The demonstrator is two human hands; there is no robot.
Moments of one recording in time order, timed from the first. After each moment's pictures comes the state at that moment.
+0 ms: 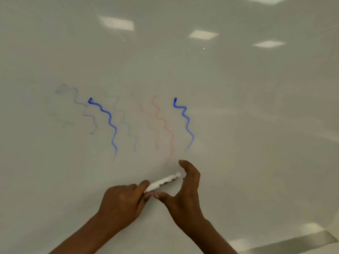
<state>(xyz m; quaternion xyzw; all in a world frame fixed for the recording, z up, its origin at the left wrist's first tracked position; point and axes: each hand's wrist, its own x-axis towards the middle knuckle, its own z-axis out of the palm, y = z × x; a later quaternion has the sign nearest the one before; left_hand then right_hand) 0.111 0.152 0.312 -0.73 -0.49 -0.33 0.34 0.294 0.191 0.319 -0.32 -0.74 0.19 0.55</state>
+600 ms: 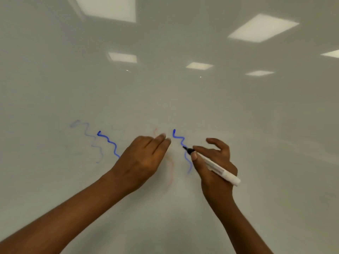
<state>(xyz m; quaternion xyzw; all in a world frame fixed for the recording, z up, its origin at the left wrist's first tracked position) 0.135 0.173 0.477 -0.69 -0.33 -0.30 0.56 0.337 0.202 0.449 -0.19 -0.66 0.04 0.73</state>
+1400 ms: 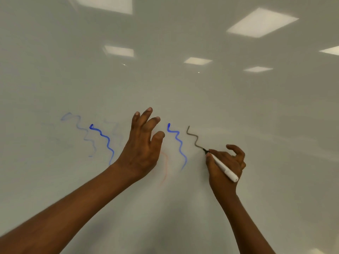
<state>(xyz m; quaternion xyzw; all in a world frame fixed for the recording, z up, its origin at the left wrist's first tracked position) 0.154 0.203 0.474 -0.69 -0.36 -0.48 0.40 0.372 0.268 0.412 -0.30 -0.62 -0.11 0.72</state>
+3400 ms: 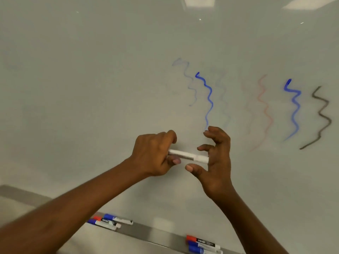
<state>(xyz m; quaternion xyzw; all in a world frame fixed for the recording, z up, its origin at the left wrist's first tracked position) 0.021 0.055 0.369 -0.66 -0.58 -0.35 0.33 0.186 0.140 0.349 -0.04 -0.77 0.28 0.57</state>
